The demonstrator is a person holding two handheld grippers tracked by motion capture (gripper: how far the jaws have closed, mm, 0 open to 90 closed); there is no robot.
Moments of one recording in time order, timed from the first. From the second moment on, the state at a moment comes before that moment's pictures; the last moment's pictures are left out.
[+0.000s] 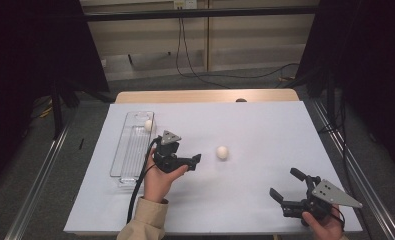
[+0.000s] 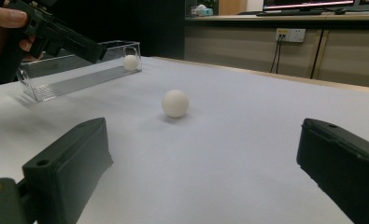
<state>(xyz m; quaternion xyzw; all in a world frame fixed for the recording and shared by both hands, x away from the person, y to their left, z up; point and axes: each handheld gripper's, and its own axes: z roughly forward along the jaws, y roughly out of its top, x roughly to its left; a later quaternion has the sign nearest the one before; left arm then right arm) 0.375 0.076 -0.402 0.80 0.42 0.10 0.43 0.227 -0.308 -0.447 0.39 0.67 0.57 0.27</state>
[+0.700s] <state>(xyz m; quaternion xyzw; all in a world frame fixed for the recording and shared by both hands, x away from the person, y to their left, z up) 0.375 0.057 -0.409 0.80 0.40 0.12 0.43 0.226 -0.311 -0.448 0.39 0.67 0.57 0.27</state>
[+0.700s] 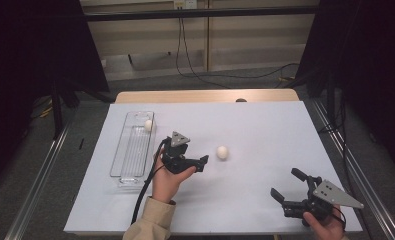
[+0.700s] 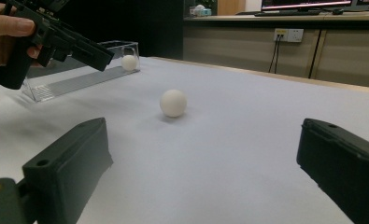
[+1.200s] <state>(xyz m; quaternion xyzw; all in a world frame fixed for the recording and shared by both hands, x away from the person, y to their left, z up) 0.375 0.045 -0.417 0.81 0.39 0.11 0.43 0.227 -0.310 -0.447 0.39 0.67 0.57 0.28</state>
